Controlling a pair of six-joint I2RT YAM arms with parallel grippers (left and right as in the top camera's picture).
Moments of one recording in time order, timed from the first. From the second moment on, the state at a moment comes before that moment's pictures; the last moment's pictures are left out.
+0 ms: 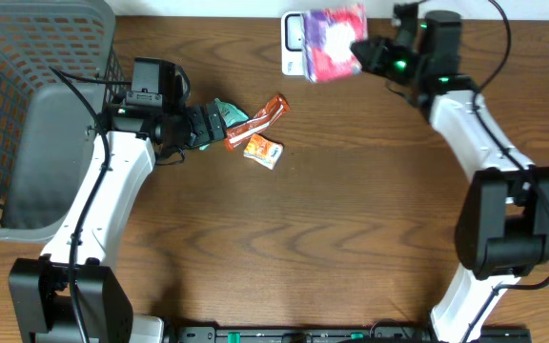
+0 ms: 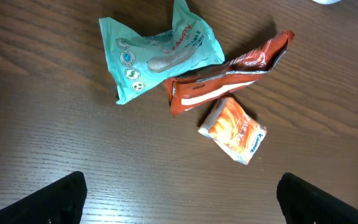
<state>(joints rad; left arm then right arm) -0.11 1.60 1.28 -0.78 0.23 -0.41 0.09 1.99 1.49 -0.02 -0.57 0.53</state>
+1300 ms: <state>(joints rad) -0.11 1.60 1.28 -0.78 0.23 -0.41 -0.20 1.93 1.50 -0.18 -0.49 0.61</state>
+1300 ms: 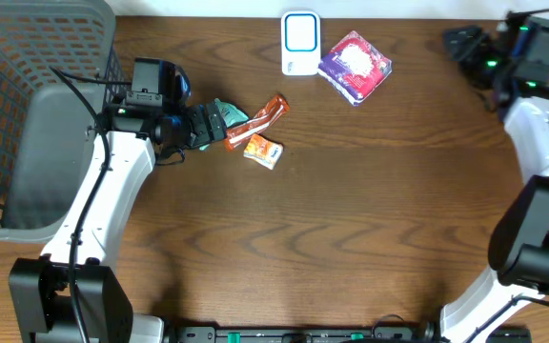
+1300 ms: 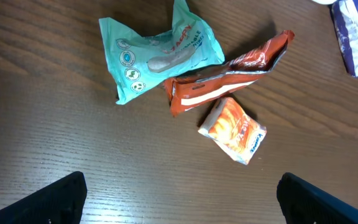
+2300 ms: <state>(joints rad) -0.11 1.60 1.28 -0.78 0.23 -0.41 0.06 2.30 1.51 0.05 -0.25 0.93</state>
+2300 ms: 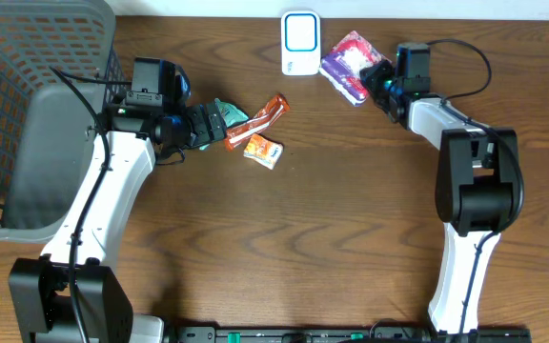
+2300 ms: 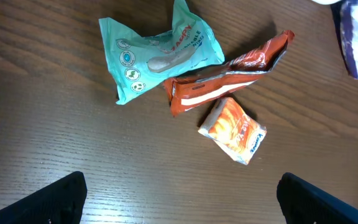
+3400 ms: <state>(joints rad) -0.11 1.60 1.28 -0.78 0.23 -0.41 -0.52 2.04 1.50 -0.32 0.00 0.81</state>
